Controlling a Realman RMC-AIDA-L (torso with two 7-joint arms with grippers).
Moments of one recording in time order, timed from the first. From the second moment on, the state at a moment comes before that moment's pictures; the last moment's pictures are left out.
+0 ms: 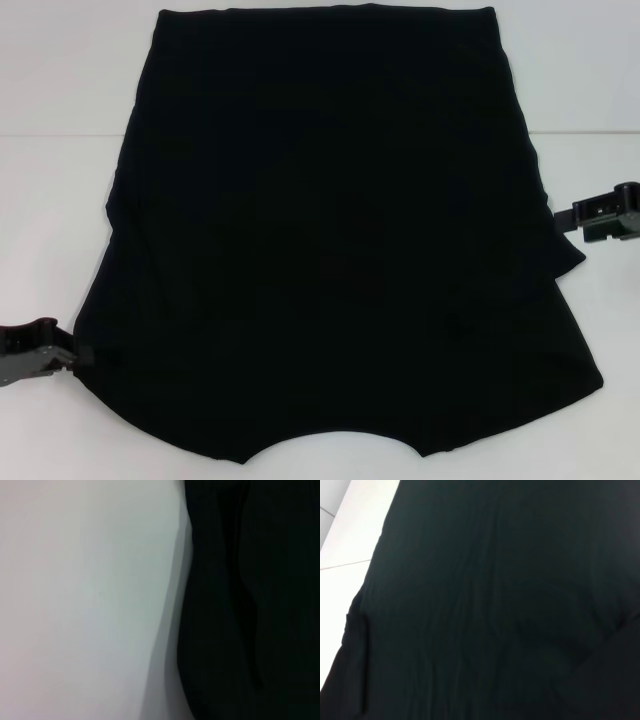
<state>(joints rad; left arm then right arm) -0.56 -2.00 0.34 0.79 2.67 1.55 -2.50 0.79 1.88 -0.56 -0.71 -2.52 -1.52 2.48</state>
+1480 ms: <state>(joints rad) -0.62 -1.98 0.33 0.72 2.57 1.64 -2.46 0.66 1.90 -0.58 -0.71 -2.64 -1.62 2.42</state>
